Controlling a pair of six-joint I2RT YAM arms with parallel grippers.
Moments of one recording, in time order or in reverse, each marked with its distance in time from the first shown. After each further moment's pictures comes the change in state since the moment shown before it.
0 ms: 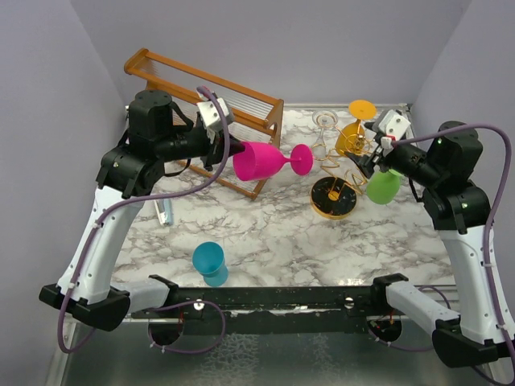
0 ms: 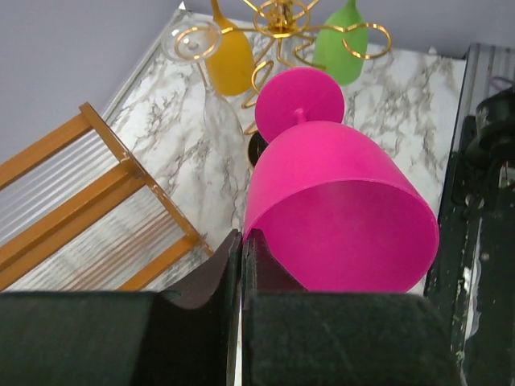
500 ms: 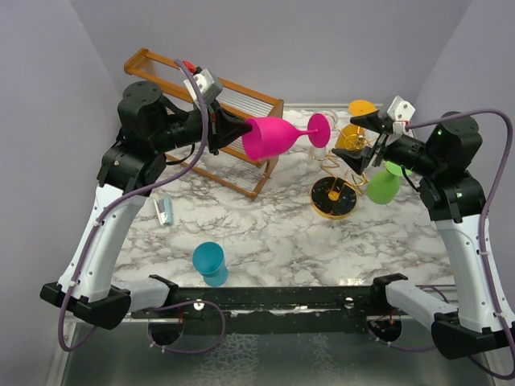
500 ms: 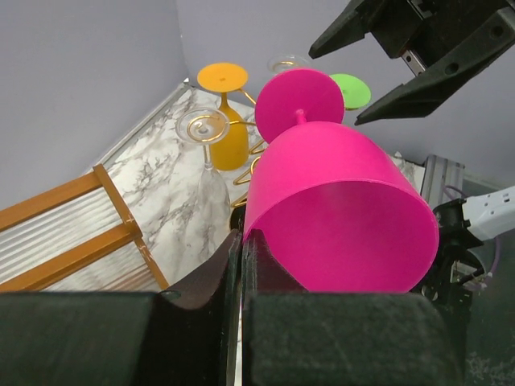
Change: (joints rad) left arm 0.000 0.018 0.013 0.290 -0.006 -0.370; right arm 0.000 0.067 0.023 0.145 -0.211 0.253
